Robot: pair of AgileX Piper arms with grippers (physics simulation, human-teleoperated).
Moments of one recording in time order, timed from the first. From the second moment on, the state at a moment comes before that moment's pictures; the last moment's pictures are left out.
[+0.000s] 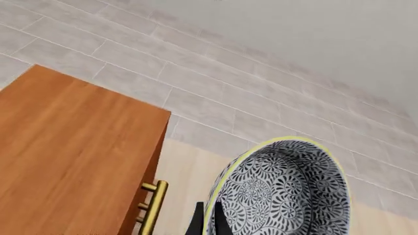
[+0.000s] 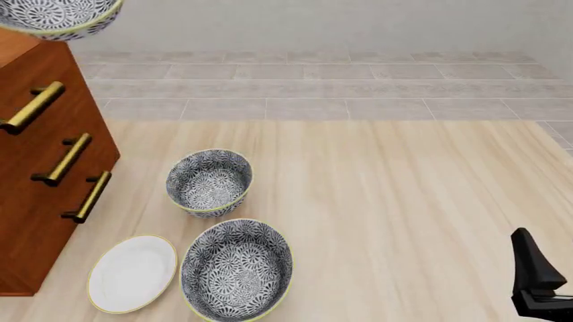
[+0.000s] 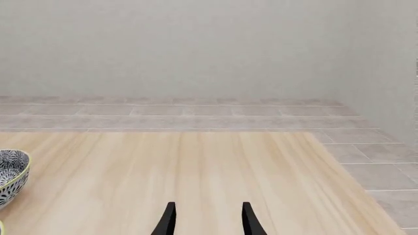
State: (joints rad) left arm 0.09 1.20 -1.52 0.73 -0.31; right arm -0.06 0.00 0.00 0.01 -0.03
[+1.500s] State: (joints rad) left arm 0.39 1.31 -1.66 0.82 -0.58; right arm -0.06 0.00 0.00 0.01 -0.04
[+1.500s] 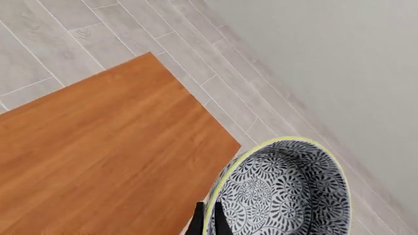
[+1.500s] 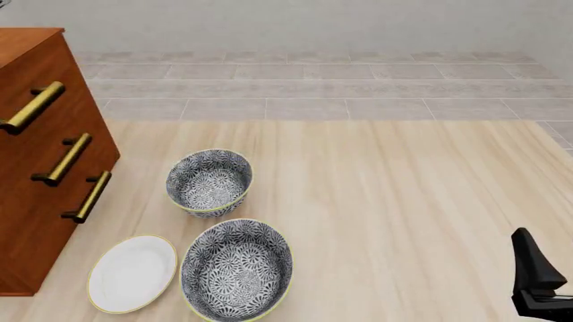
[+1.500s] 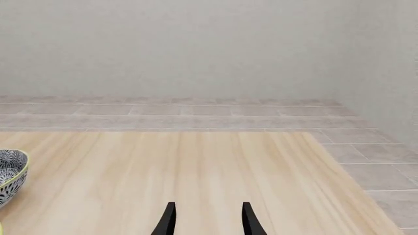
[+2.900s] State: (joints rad) left arm 0.59 1.30 -1.55 0.84 -0.61; right arm -0.06 0.00 0.00 0.02 -0.04
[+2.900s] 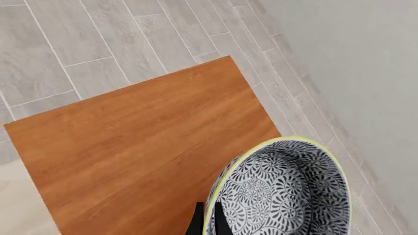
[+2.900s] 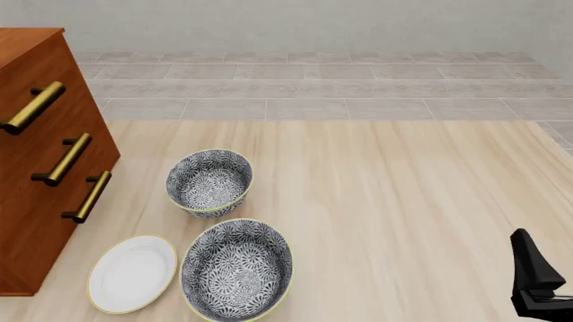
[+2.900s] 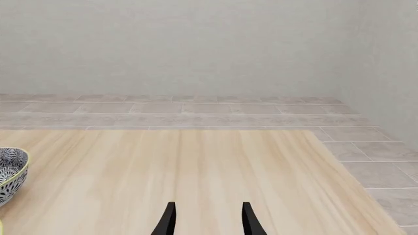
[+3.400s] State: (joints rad) left arm 0.63 1.32 -1.48 0.83 -0.68; right arm -0.06 0.00 0.00 0.02 -0.04
